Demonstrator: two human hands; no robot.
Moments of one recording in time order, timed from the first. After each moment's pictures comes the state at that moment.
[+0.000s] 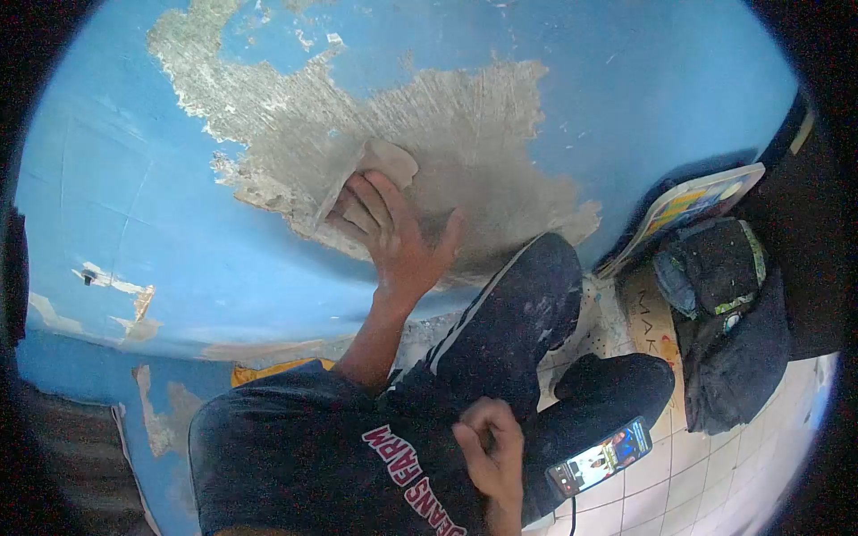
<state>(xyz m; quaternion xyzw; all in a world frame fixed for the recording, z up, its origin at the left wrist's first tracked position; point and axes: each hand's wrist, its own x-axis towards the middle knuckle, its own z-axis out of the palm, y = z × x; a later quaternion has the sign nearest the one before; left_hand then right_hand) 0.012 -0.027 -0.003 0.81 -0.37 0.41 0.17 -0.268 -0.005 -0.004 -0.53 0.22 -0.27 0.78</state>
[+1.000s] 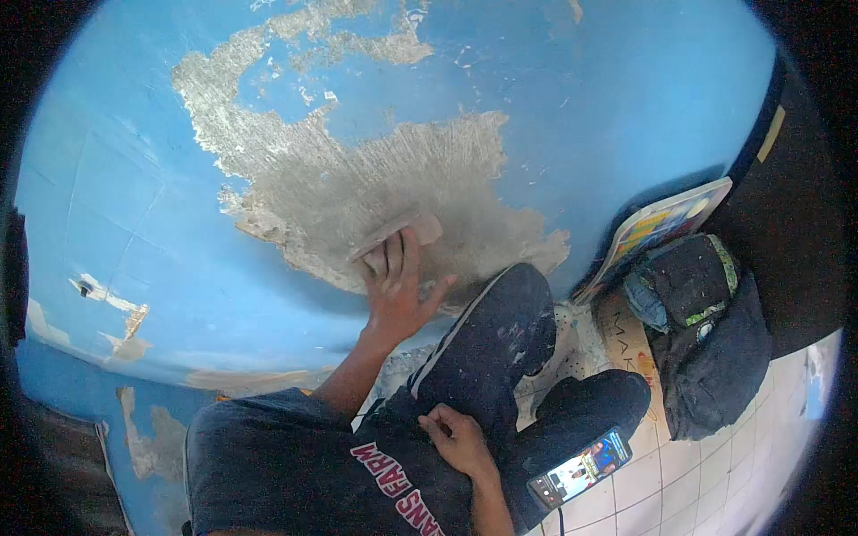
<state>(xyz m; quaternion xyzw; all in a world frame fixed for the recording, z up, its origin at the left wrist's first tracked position) -0.001 -0.010 -0.022 0.84 -0.48 0.22 0.12 -0.247 -0.005 -0.079 -0.68 0.20 0.00 0.70</state>
